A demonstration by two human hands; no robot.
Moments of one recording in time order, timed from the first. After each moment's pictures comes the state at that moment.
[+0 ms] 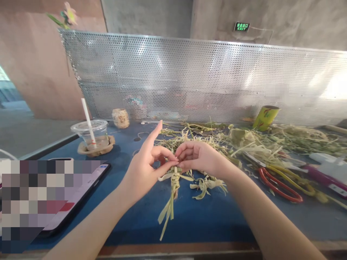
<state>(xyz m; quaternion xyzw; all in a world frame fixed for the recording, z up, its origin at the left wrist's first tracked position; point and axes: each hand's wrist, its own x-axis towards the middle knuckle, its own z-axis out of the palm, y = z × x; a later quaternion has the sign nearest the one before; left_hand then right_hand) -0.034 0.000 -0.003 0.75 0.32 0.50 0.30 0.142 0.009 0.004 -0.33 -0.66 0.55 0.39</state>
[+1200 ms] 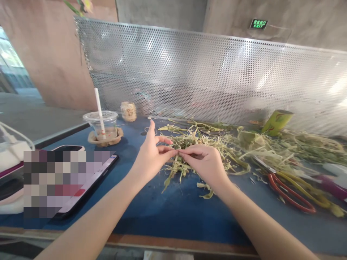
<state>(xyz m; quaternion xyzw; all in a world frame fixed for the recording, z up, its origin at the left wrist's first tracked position) -0.039 0.023 -0.011 0.61 0.42 0.53 0.42 0.112 0.007 -0.022 -0.44 -0.66 0.26 0.54</state>
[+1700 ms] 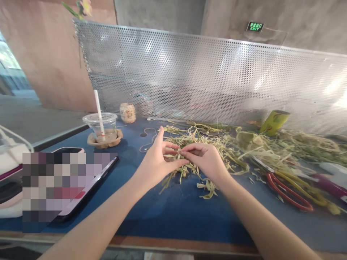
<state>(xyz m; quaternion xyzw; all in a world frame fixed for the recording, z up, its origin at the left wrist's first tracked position) -0.035 0.013 -0.011 0.69 0.43 0.46 0.37 0.119 0.014 -0.017 -0.44 -0.62 0.40 0.51</state>
